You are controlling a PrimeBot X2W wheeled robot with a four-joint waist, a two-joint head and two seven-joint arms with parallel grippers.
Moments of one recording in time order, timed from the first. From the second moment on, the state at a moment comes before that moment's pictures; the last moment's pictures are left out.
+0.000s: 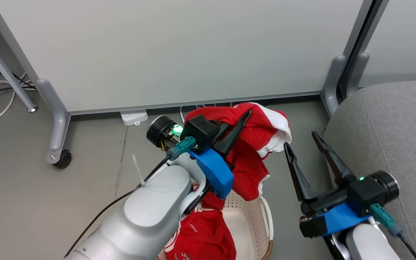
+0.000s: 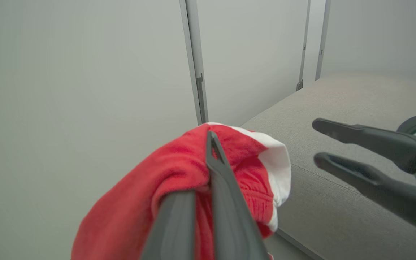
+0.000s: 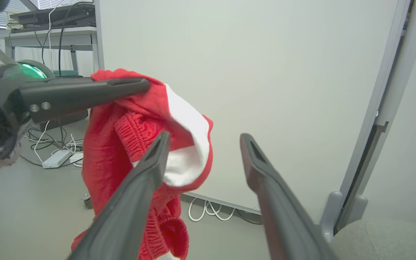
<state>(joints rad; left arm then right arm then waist) -0.86 0.05 -0.97 0.65 -0.59 -0.03 -0.26 -0.19 -0.15 0.22 0.14 0.06 0.13 -0.26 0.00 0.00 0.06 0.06</state>
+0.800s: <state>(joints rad) -0.88 0.05 -1.02 0.61 -0.59 -0.02 -0.26 -0.47 -0.22 0.42 0.44 0.09 0.13 -0.26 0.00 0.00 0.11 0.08</state>
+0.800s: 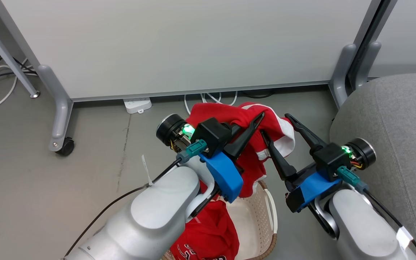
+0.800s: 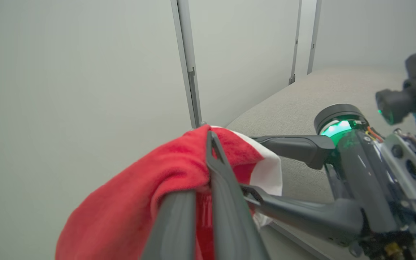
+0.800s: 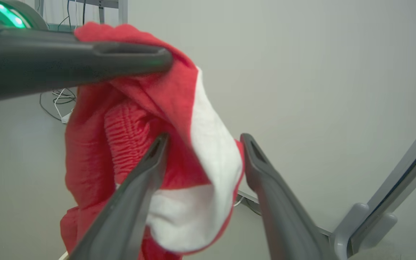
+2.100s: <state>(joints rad) -0.88 0.05 -1.04 0.62 -0.62 -0.02 -0.26 -0.51 -0.23 0.50 0.47 0.18 0.13 -0.26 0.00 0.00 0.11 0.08</state>
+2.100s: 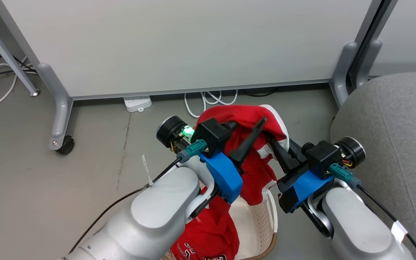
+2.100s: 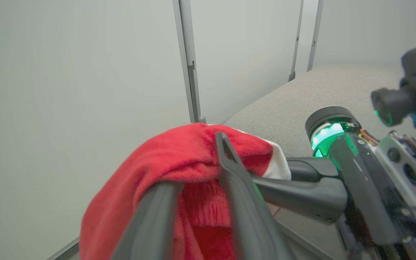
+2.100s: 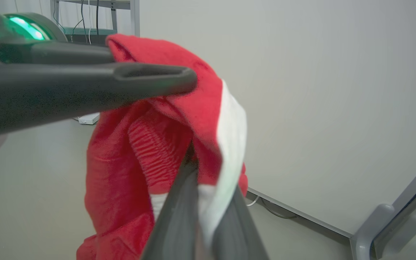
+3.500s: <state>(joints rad) -0.90 0.05 -1.03 0.62 -0.55 -0.02 -0.26 -0.49 -0.21 0.18 0.33 0.19 0.13 -0.26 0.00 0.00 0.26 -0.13</state>
